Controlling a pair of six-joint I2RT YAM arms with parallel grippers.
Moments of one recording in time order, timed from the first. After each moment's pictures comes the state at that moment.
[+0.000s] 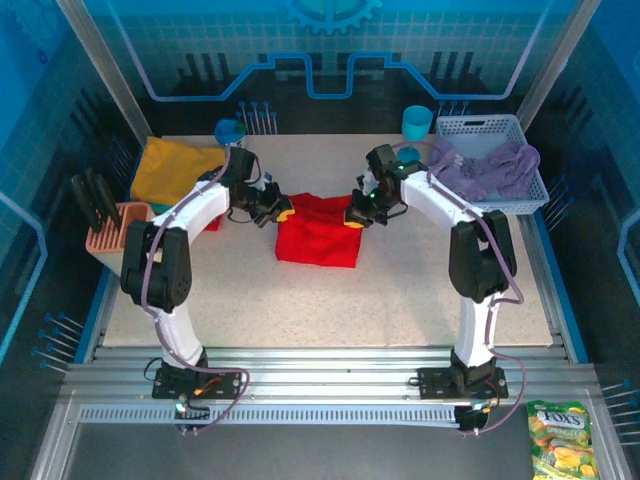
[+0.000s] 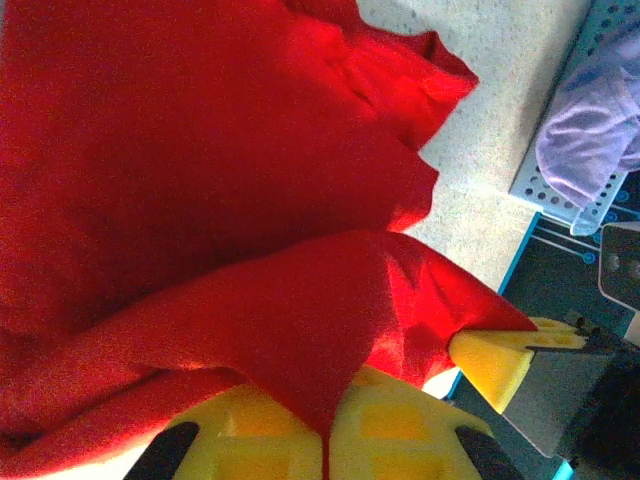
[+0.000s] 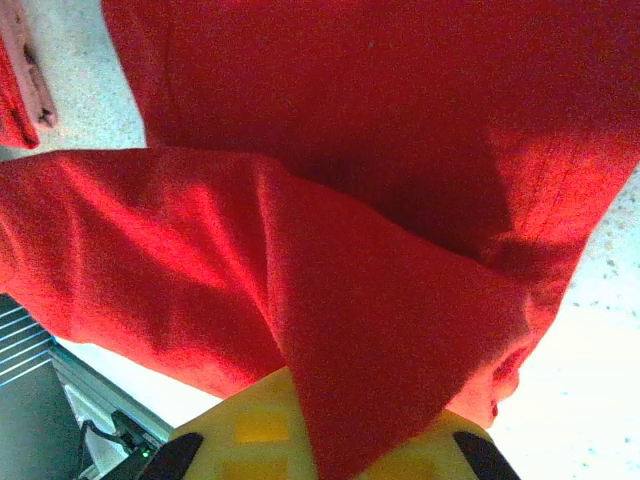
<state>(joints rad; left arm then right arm) -0.16 1.87 1.41 -0.61 0.68 -0.82 0.38 1.99 1.62 -0.87 -0.52 0.56</state>
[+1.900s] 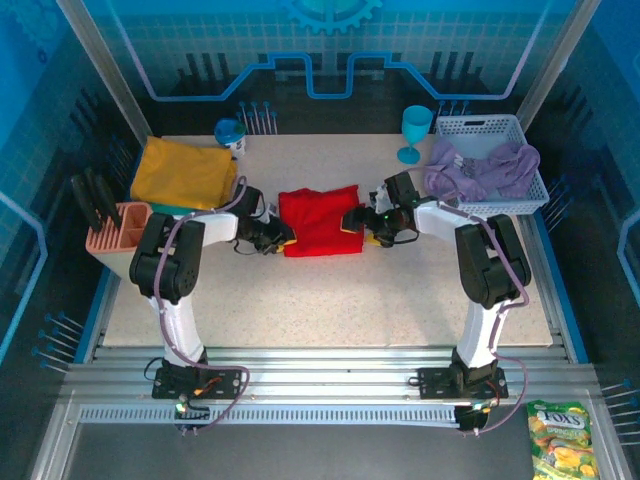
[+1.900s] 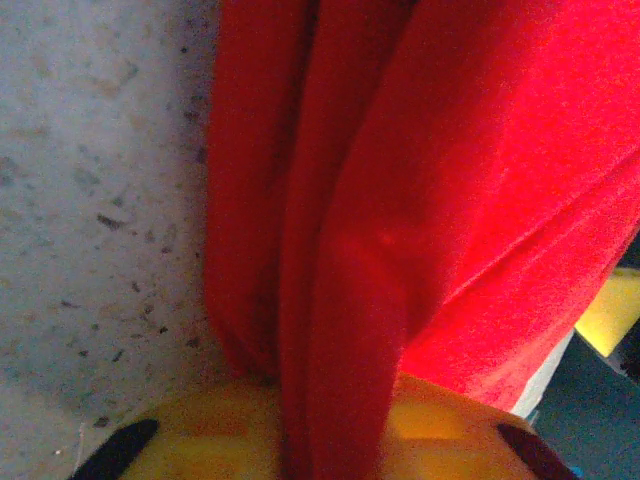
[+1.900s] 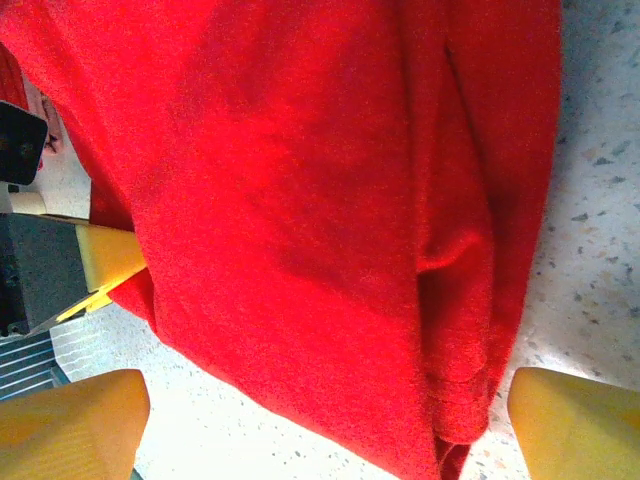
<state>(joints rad) -0.18 1.93 1.07 -0.24 0.66 -0.75 0.31 1.89 1.19 -0.36 -0.59 0.56</state>
